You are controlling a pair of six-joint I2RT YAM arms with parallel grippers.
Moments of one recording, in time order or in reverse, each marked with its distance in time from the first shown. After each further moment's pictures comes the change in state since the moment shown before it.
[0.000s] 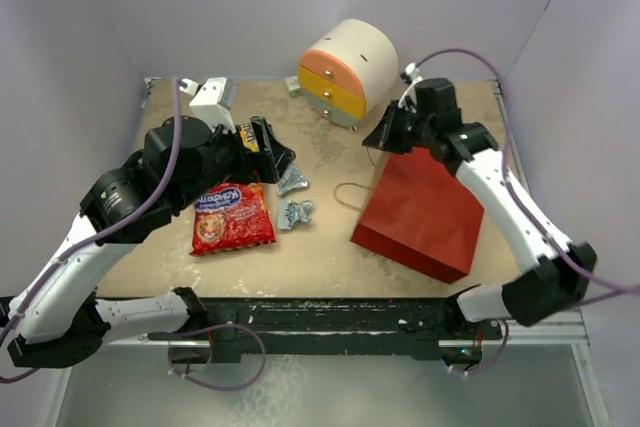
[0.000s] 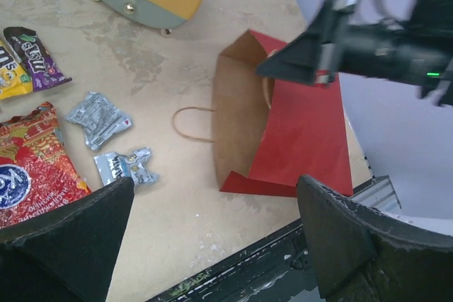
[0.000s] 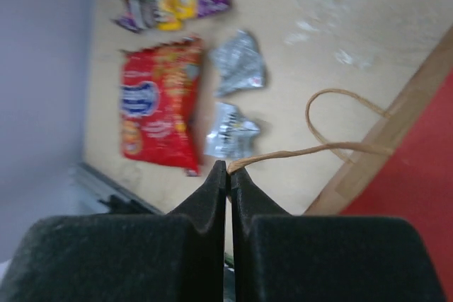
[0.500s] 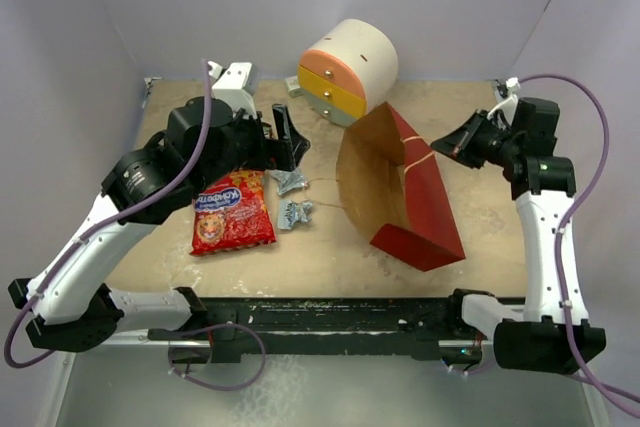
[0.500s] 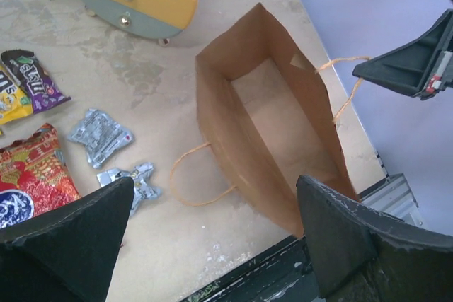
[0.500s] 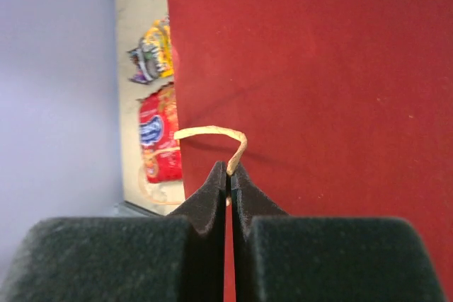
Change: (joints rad) left arm 0.001 0.134 0.095 0.008 0.013 0.065; right arm -0.460 -0.343 -0.073 -0.122 -0.343 0.033
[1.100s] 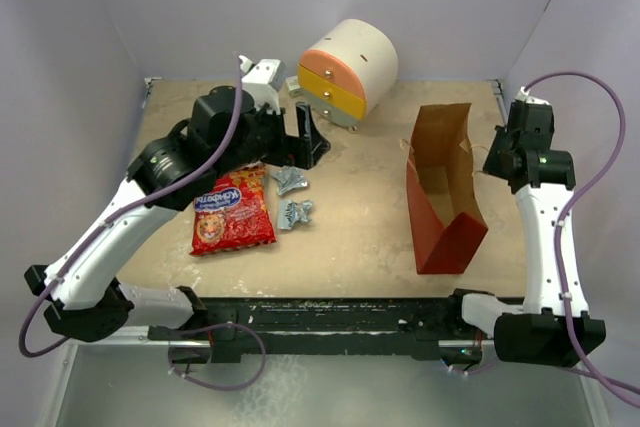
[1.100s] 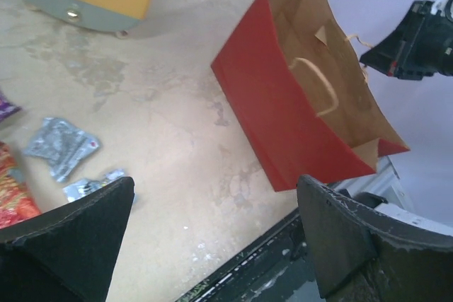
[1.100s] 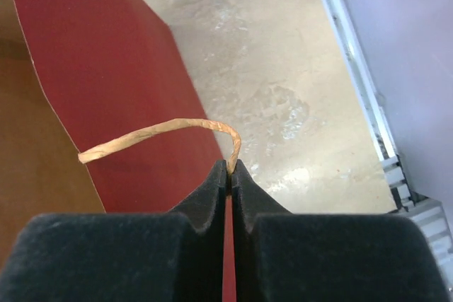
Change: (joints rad) left arm 0.020 0.075 0.029 0.047 0.125 0.034; right arm -0.041 0.048 0.039 -0.237 0.785 -0.381
